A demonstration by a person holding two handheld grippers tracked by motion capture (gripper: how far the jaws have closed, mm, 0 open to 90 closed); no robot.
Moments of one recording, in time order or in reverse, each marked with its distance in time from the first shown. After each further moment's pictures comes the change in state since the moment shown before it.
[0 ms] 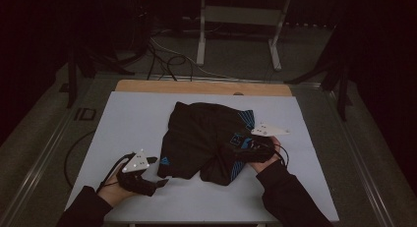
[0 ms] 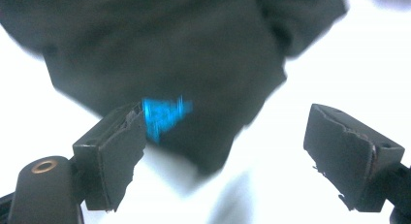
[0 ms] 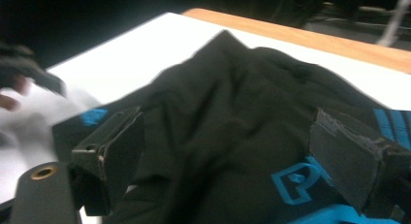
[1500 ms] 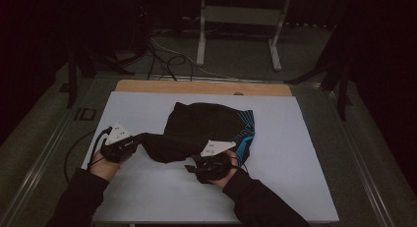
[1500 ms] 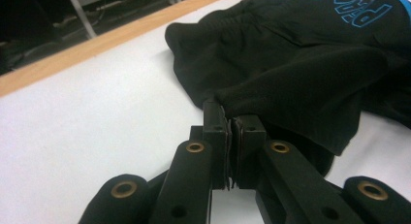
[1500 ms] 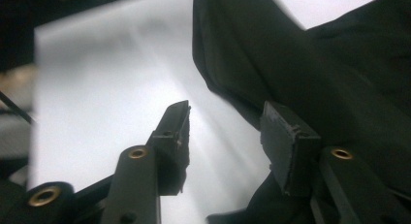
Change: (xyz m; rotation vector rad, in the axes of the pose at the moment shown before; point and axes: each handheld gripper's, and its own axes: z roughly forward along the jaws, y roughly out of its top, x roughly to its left) left arm 0.069 0.025 -0.030 -0.138 0.288 -0.126; right arm 0.085 -0.019 0.085 0.184 0.227 -0.207
